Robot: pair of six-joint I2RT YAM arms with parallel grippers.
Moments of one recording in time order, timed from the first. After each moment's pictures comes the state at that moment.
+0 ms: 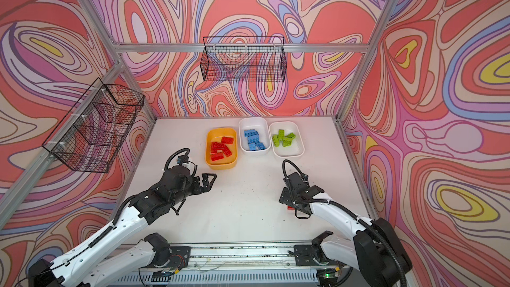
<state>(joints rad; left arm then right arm) -0.60 0.86 0.68 -0.53 -0.20 -0.66 0.48 1.14 0.51 -0.59 0.12 0.85</state>
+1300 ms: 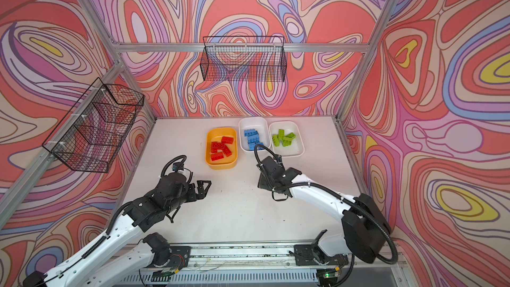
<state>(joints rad) -0.60 0.79 0.62 -0.62 -0.23 -0.67 0.71 1.45 0.99 -0.57 0.16 0.85</state>
